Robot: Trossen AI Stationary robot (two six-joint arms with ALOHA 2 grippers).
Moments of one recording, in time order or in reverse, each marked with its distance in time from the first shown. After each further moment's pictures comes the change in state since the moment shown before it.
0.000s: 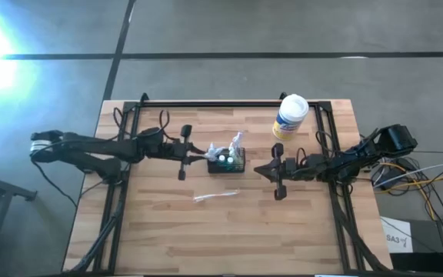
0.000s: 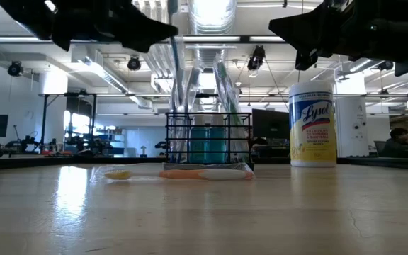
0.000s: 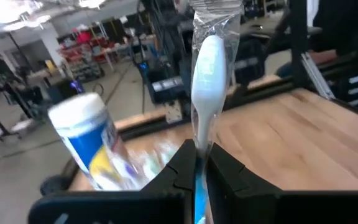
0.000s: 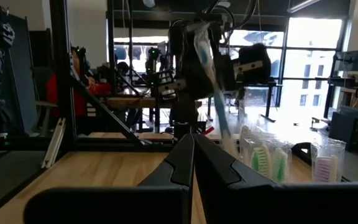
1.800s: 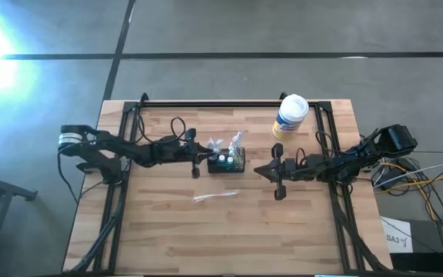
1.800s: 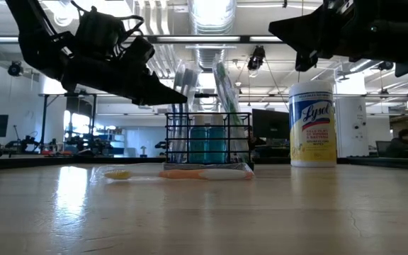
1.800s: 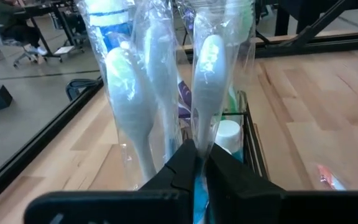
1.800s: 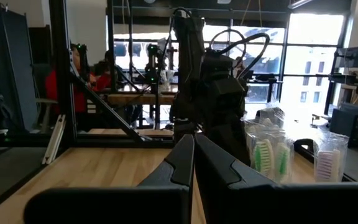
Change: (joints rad) left arm 0.039 0.363 -0.109 0.297 -0.209 -0.161; right arm 0.000 0.000 -0.001 -0.014 0.000 0.003
